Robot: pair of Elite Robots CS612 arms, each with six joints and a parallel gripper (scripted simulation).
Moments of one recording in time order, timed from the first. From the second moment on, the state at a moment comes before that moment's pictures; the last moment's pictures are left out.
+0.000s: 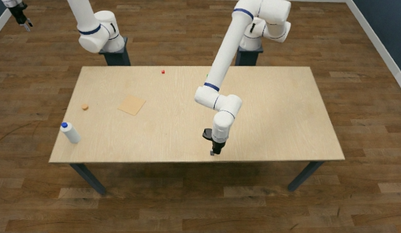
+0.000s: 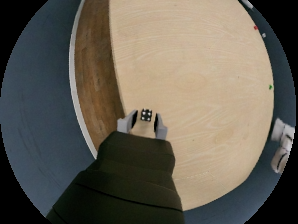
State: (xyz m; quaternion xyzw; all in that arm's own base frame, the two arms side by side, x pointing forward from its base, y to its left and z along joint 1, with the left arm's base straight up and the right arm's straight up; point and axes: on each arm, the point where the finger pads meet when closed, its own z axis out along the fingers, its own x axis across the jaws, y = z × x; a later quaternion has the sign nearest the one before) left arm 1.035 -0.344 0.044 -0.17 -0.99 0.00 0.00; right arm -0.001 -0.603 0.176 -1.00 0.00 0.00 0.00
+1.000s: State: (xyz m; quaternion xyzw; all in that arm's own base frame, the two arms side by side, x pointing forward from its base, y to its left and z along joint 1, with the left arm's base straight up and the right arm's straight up) left arm 1.035 -0.344 0.034 -0.17 -0.99 0.00 0.00; right arm -0.001 -0.603 0.176 -1.00 0.00 0.00 0.00
